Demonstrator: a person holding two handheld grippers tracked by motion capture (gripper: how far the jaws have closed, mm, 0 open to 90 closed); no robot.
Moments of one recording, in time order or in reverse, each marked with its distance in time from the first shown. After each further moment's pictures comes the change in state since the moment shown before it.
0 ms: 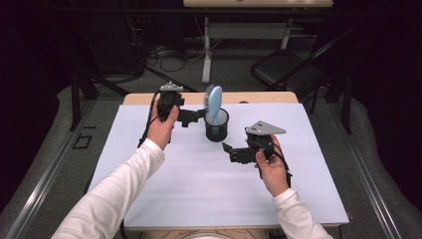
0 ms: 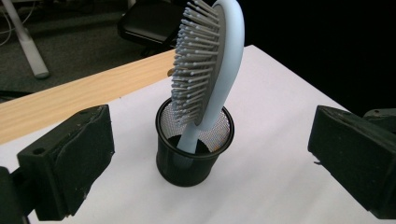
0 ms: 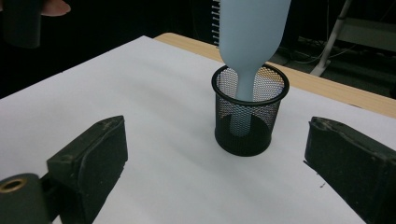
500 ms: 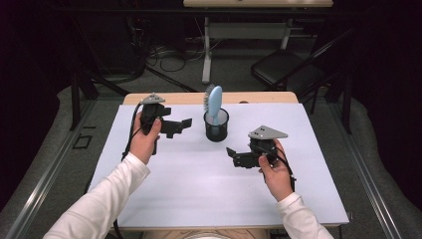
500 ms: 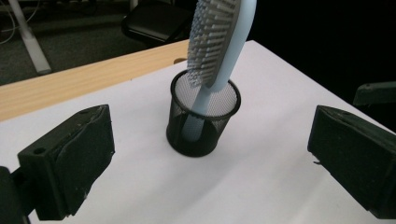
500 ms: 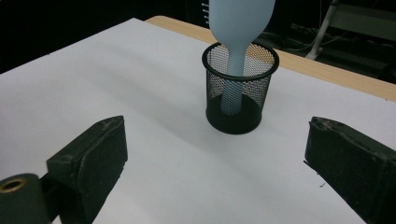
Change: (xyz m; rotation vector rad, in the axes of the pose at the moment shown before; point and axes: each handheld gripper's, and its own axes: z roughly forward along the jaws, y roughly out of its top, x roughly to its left) left arm 0.016 -0.040 -0.034 -0.028 0.000 -0.014; right arm -0.003 -0.012 -0.008 0.053 -0.033 -0.001
